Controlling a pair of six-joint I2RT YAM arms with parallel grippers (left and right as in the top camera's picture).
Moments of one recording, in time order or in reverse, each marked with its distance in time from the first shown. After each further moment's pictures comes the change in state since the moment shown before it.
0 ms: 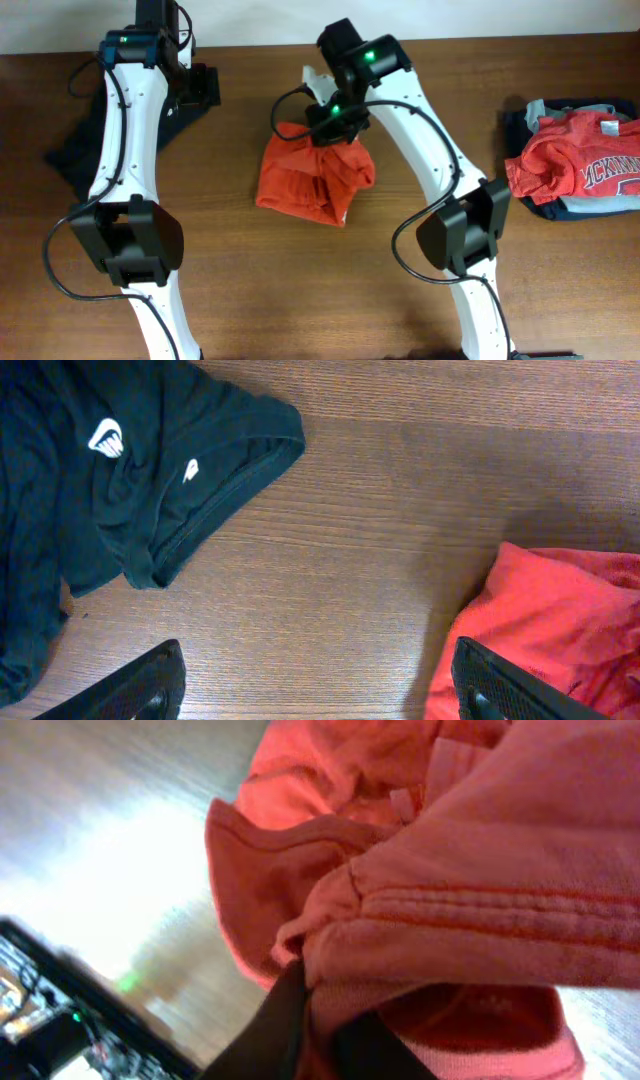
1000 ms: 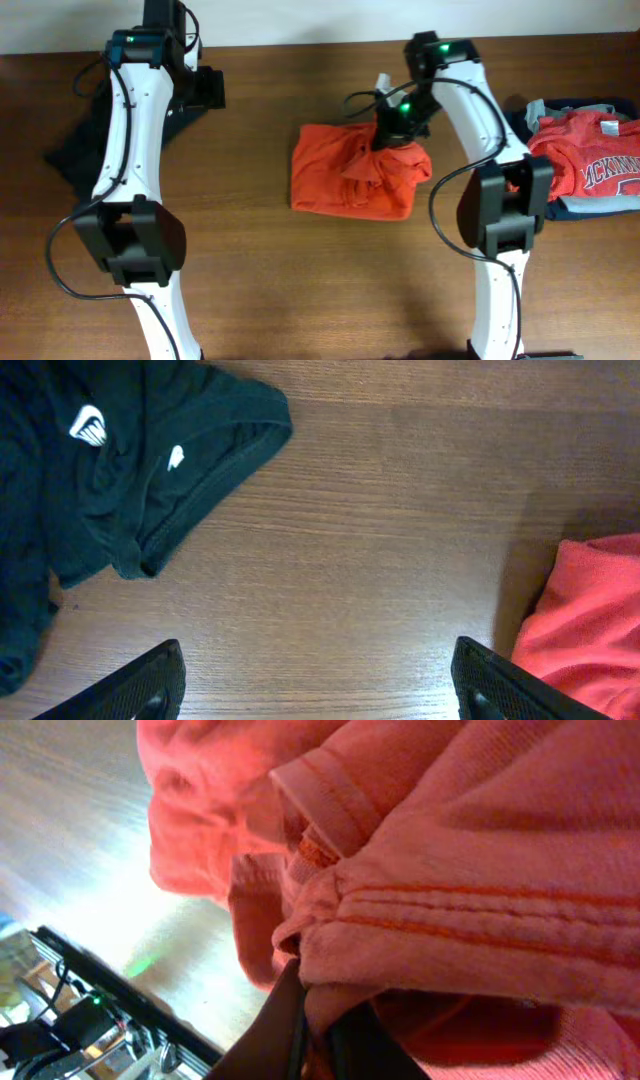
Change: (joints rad) left arm -0.016 0.000 0.000 -0.024 -0.001 0.000; right arm -0.283 0.000 -0.258 0.024 -0.134 -0.100
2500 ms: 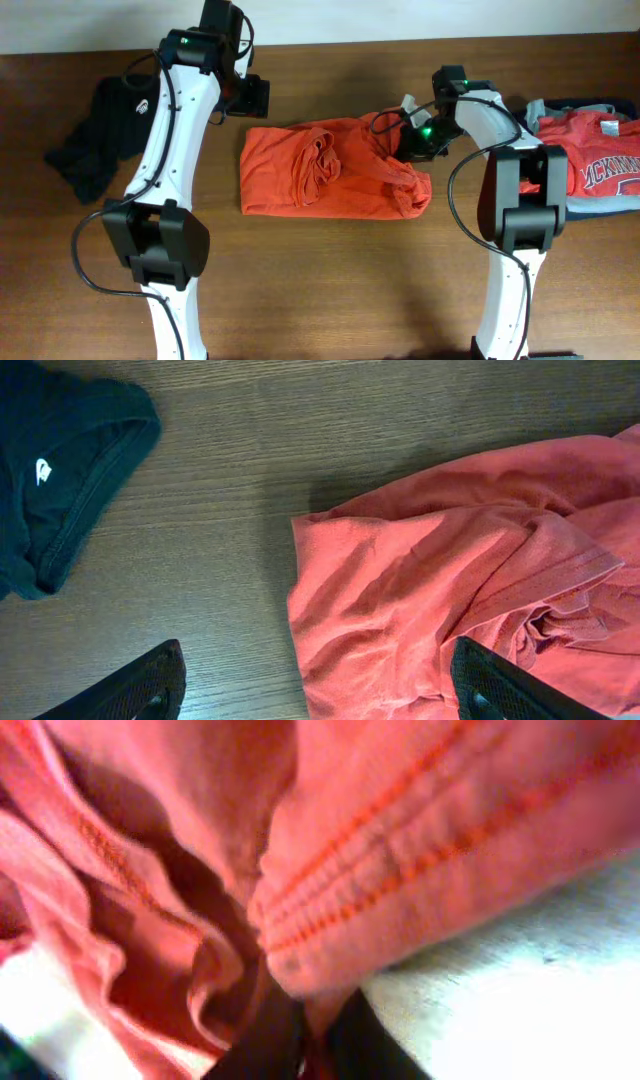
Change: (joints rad) left arm -0.171 0.000 0.000 -0.029 0.000 0.000; right arm -0.150 0.000 -0.375 0.416 0.005 -0.093
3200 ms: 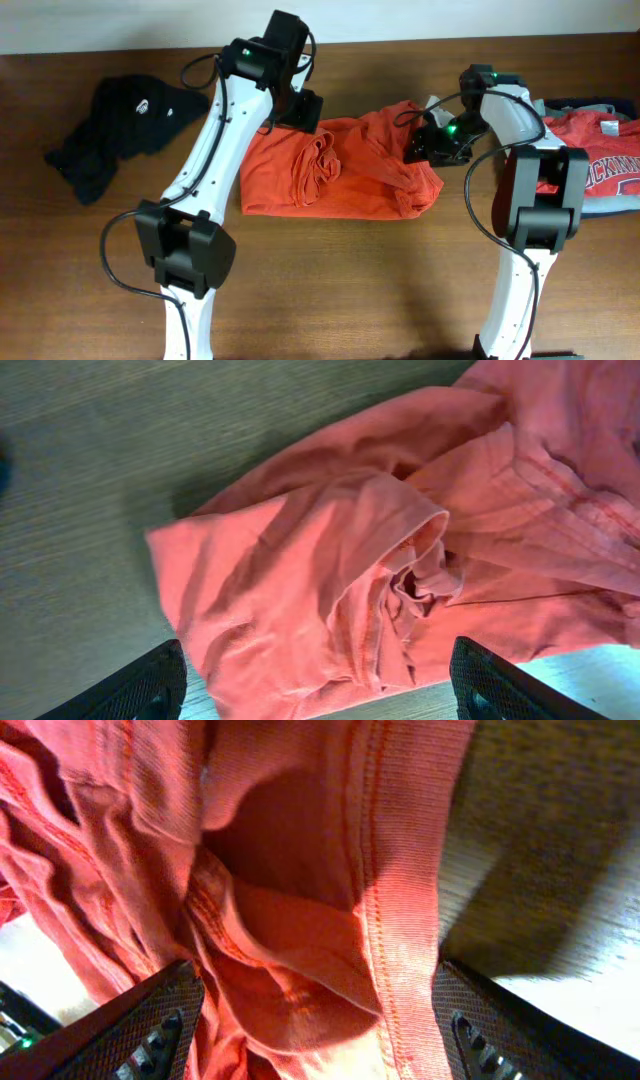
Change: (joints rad) left arm -0.184 0.000 0.000 0.000 0.018 0.000; right arm -0.093 0.006 0.052 -0.151 0.013 -0.035
